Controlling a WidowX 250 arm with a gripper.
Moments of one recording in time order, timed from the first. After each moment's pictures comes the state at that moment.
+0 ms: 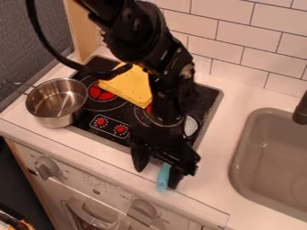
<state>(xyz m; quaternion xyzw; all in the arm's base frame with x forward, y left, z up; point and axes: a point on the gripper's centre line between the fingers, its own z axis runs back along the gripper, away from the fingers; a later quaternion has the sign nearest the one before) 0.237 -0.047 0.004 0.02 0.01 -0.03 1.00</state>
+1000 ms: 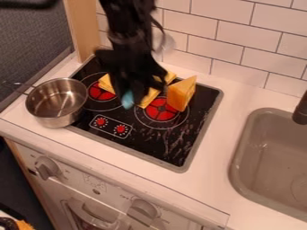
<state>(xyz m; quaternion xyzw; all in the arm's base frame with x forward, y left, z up) 0.282 0.023 0.093 0.03 -0.11 -0.01 0.99</state>
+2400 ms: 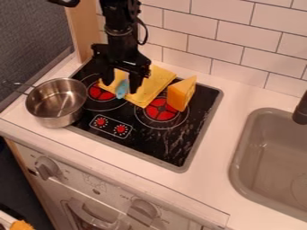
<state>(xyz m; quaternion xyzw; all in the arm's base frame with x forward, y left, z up) 0.344 0.080 0.044 0.04 -0.06 0.02 1.00</state>
